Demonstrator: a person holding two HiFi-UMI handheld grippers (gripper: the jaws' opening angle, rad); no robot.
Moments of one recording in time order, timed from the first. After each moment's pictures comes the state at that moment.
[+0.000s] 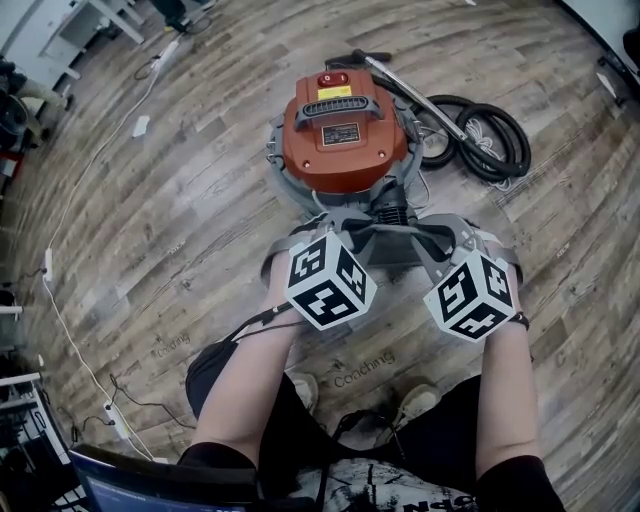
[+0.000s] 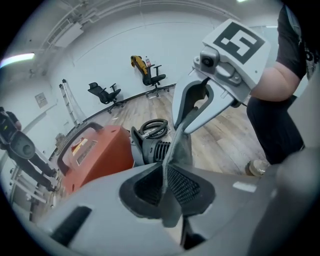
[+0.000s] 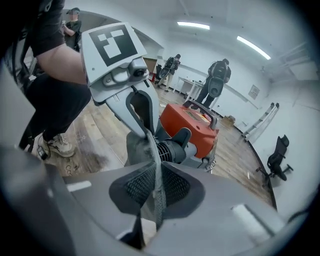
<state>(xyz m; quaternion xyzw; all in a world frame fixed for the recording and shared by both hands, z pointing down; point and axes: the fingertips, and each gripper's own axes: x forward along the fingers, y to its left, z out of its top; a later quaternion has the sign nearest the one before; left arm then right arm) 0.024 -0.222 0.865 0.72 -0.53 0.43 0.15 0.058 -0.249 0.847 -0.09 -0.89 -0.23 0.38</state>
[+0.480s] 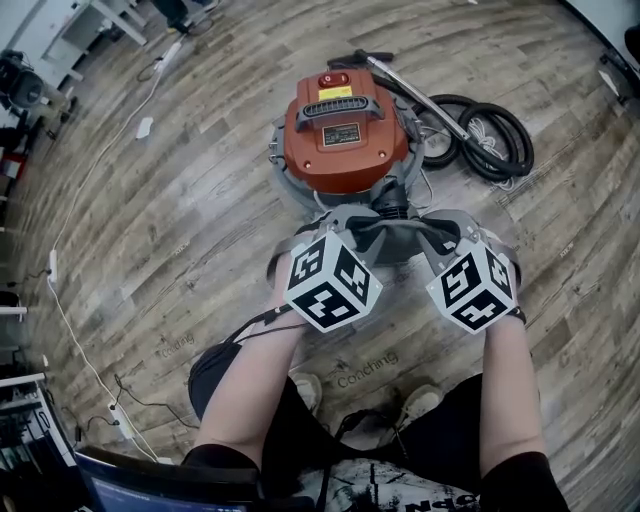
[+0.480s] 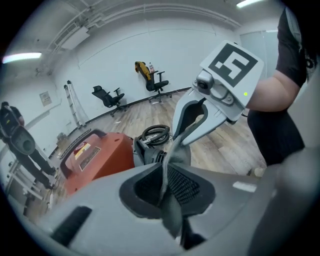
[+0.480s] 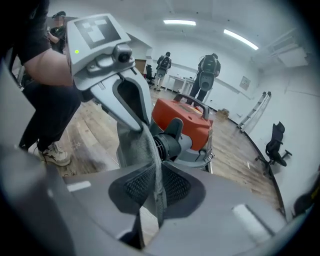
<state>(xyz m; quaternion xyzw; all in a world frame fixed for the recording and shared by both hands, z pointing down) 0.031 -0.232 0.848 0.72 -0.54 0.40 0.14 0.058 -0.264 0.858 -0.05 -0.90 -0.19 0.38</state>
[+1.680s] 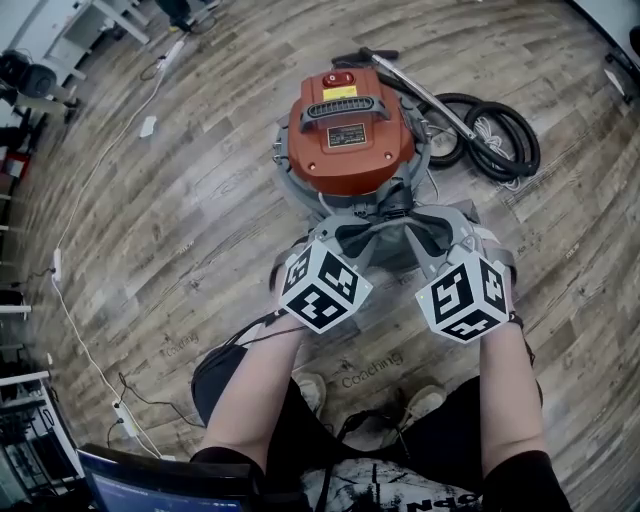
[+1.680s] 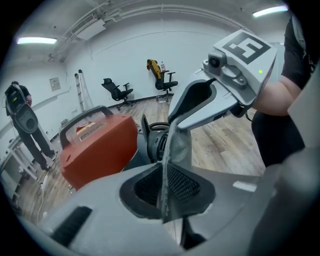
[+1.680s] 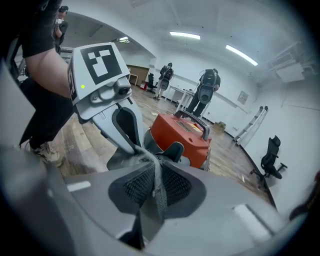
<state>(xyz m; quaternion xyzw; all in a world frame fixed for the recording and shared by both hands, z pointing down) 0.014 -0.217 0.874 0.72 -0.58 0.35 0.19 0.032 -0.250 0.830 -0.05 -0.92 -0.22 0.32</state>
